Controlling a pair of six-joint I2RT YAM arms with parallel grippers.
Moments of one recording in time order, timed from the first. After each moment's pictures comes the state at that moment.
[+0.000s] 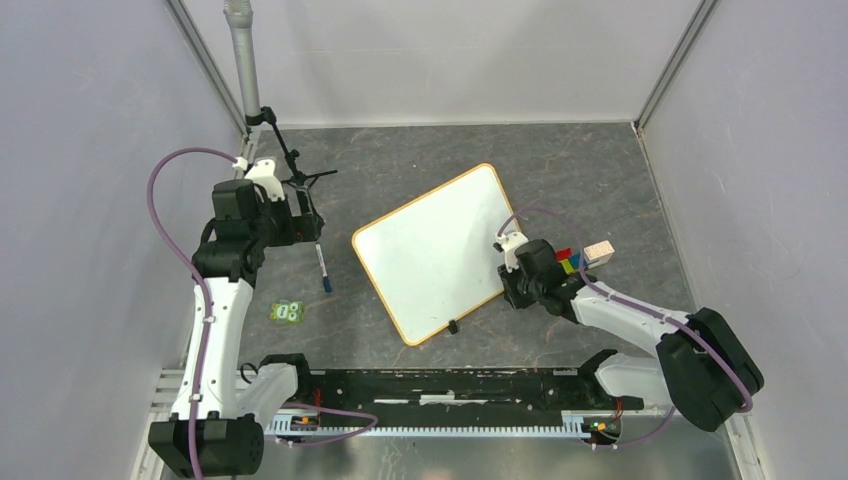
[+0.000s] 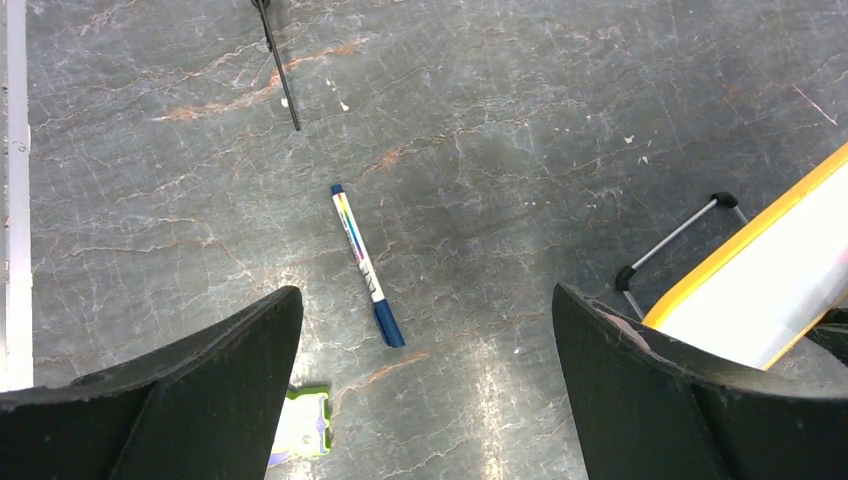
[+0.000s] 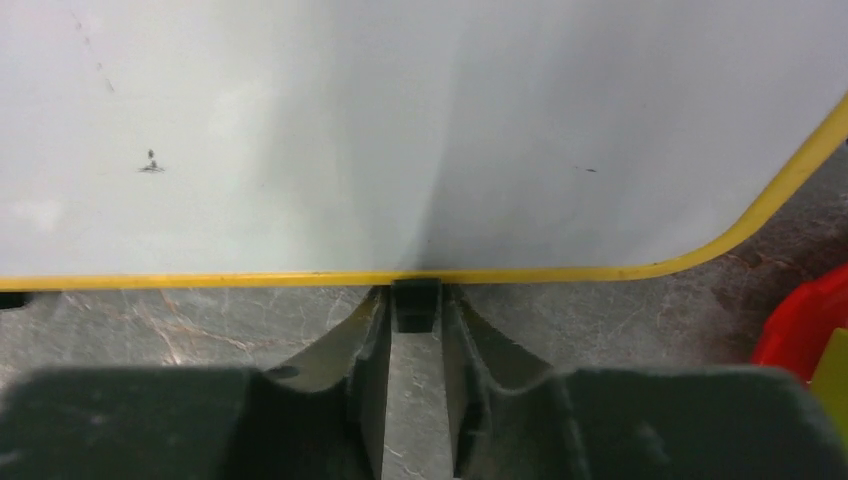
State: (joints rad) left arm 0.06 0.95 1.03 -0.70 0.19 -0.09; right arm 0.59 1.22 0.47 -0.16 0.01 0.07
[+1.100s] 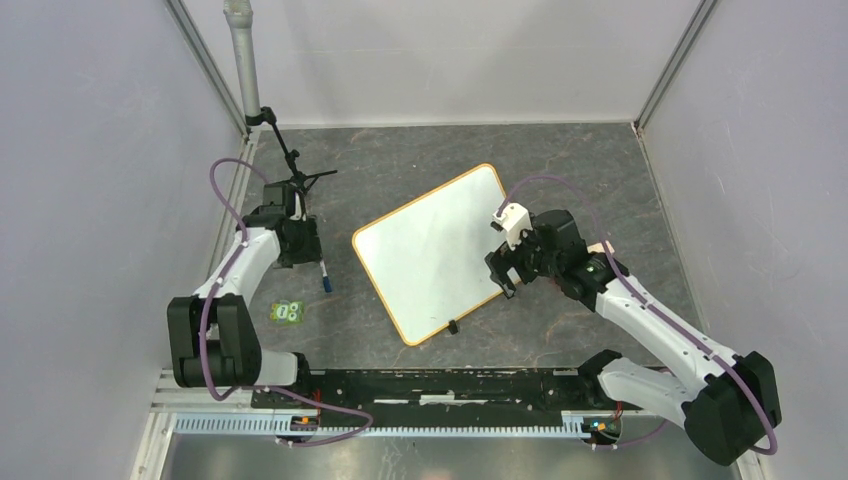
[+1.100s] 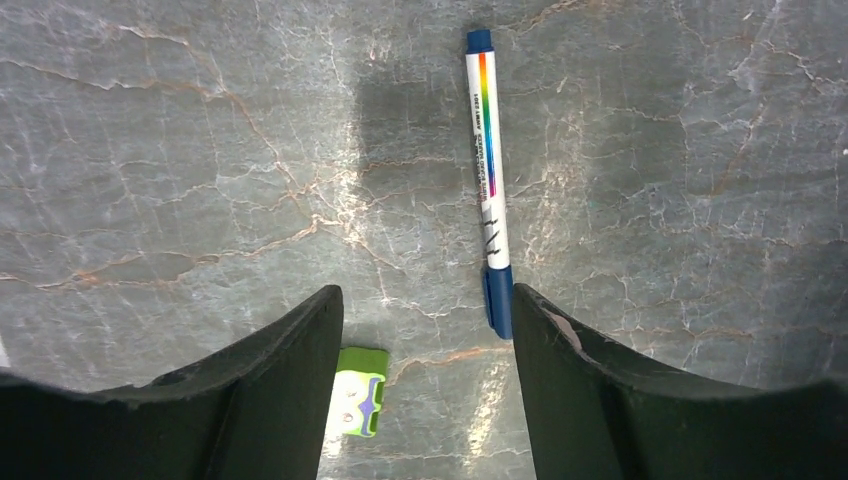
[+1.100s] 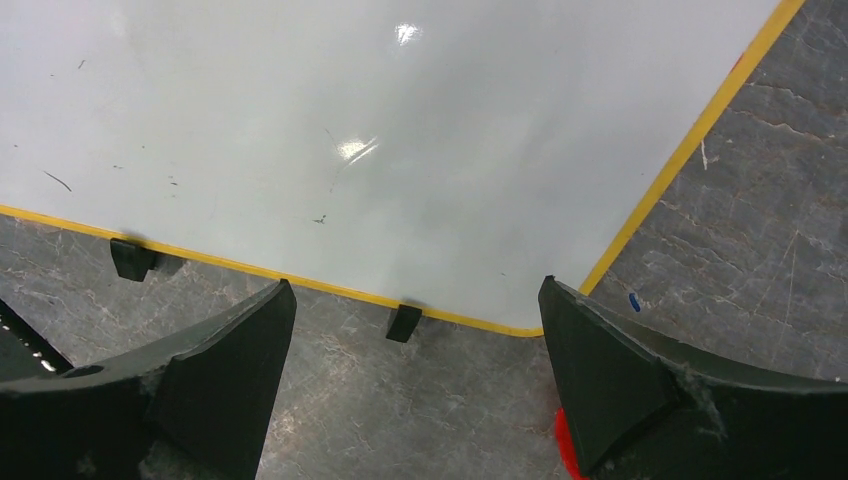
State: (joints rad) left arm 0.03 1.37 0.92 -0.68 -0.08 -0.12; right arm 0.55 1.04 0.73 -0.39 -0.16 -0.21
